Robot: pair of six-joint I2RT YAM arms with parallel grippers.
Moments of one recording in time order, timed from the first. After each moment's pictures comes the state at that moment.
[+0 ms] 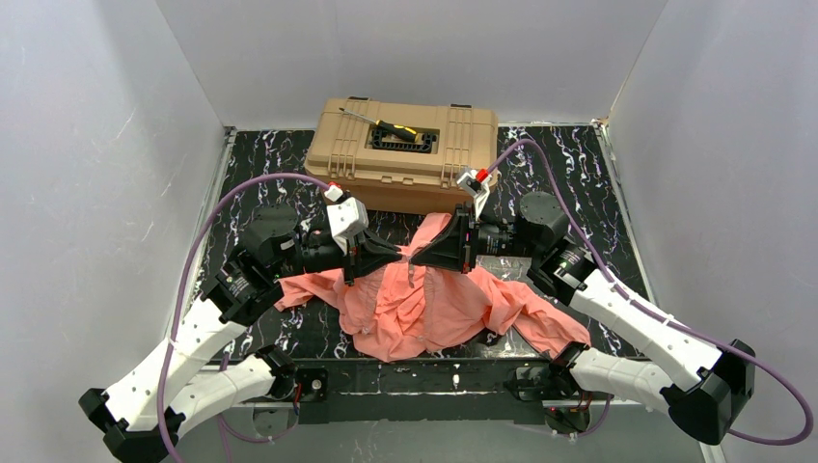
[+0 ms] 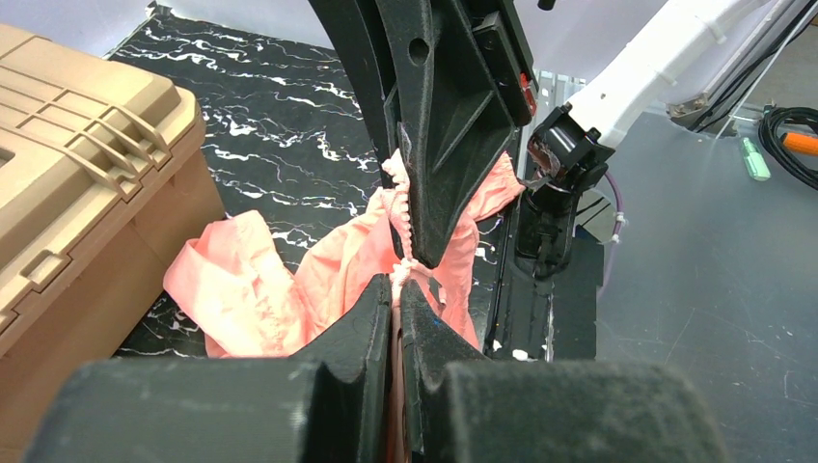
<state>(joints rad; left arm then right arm) -0.74 0.82 1.02 -0.34 0.58 0.03 0.79 1.00 0.89 0.13 -0.75 0.61</state>
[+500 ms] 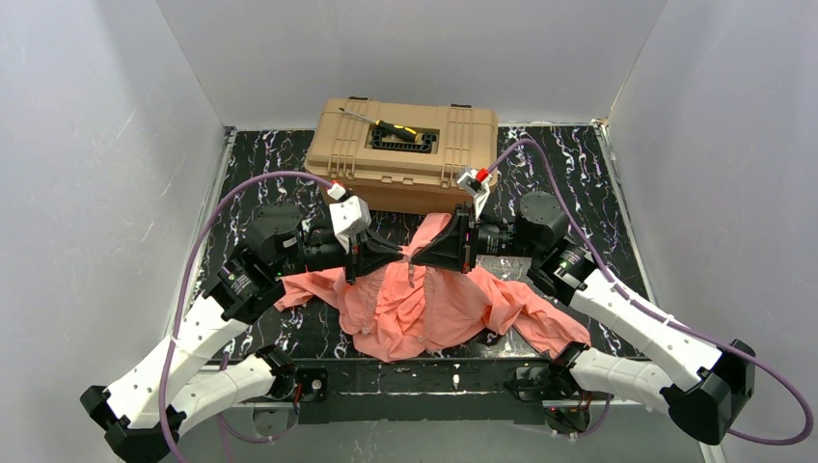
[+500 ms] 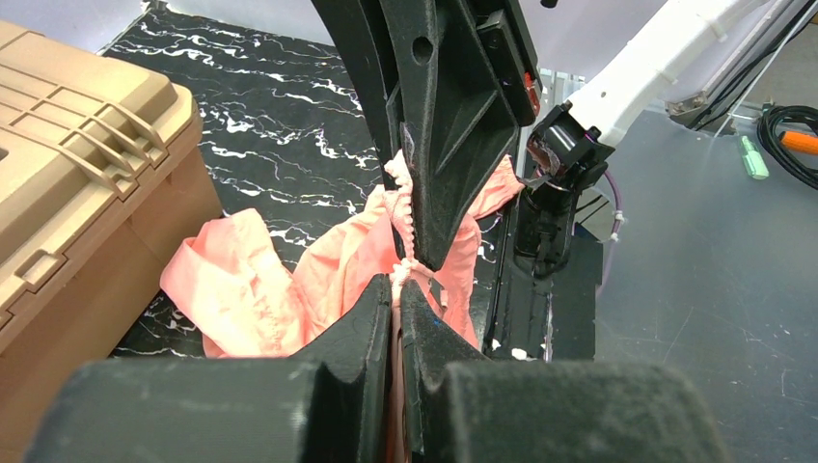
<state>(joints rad) -0.74 0.84 1.03 -0.34 0.59 0.03 0.79 1.00 0.89 0.13 -0.75 0.61</state>
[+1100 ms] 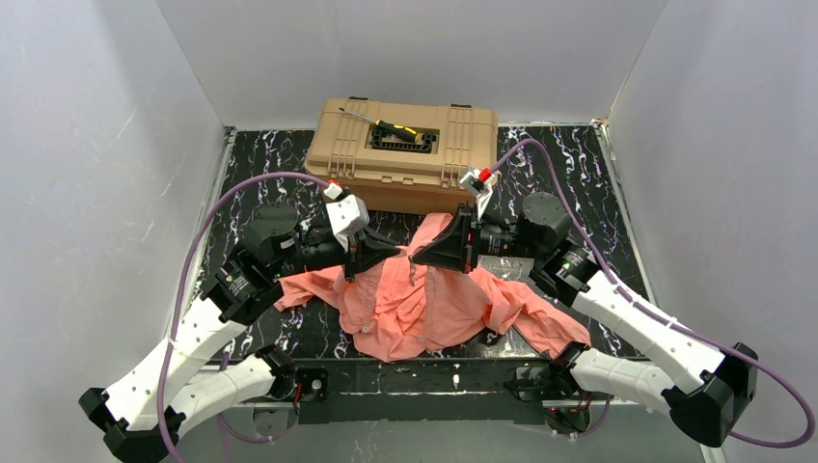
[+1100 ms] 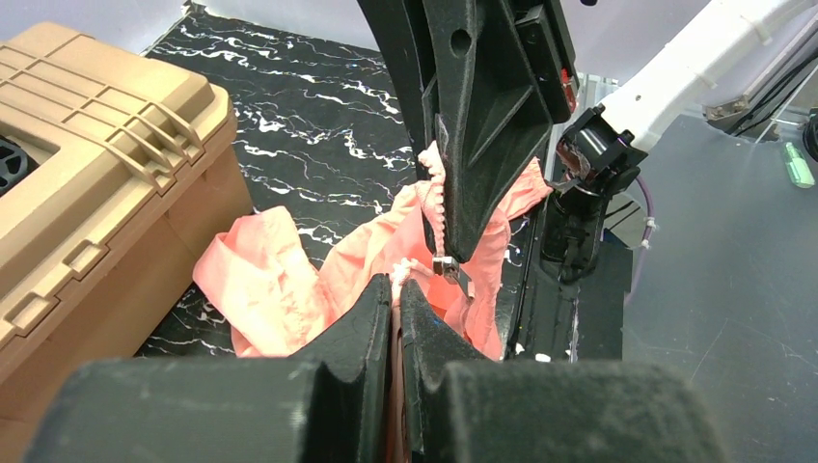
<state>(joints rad) -0.74 0.83 1.03 -0.35 0.53 0.05 0.79 0.99 0.89 0.11 -0.74 0.60</state>
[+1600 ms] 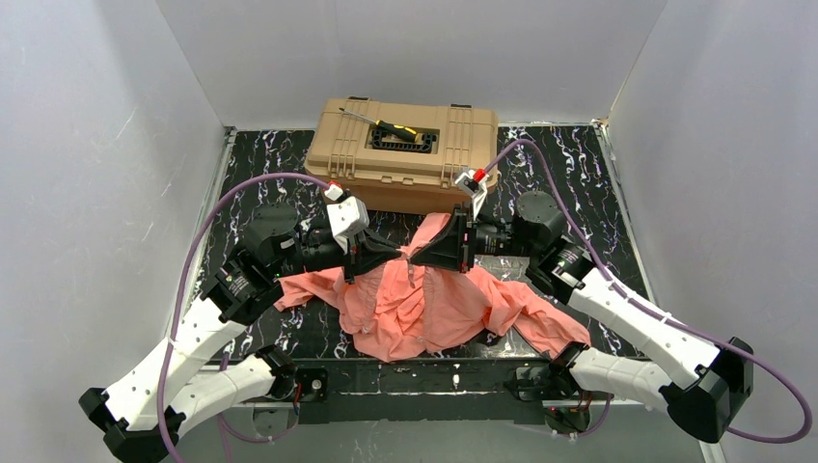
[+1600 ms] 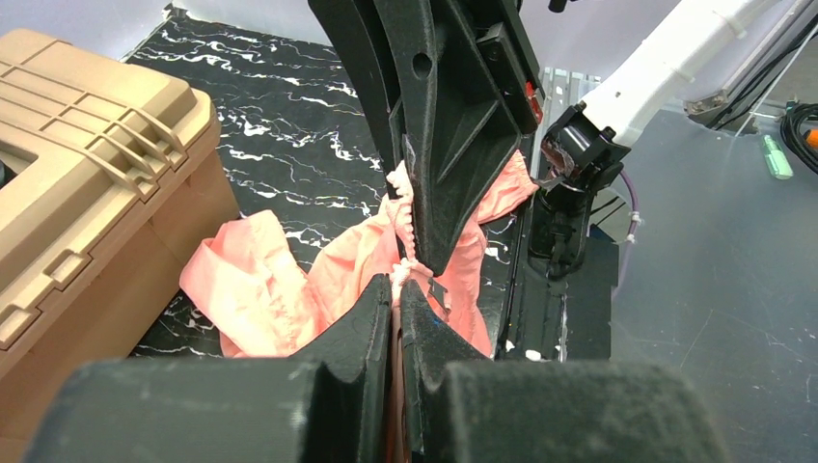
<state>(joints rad) -0.74 0.83 1.03 -0.35 0.56 0.05 0.79 1.02 0.89 0.11 -0.75 0.60</state>
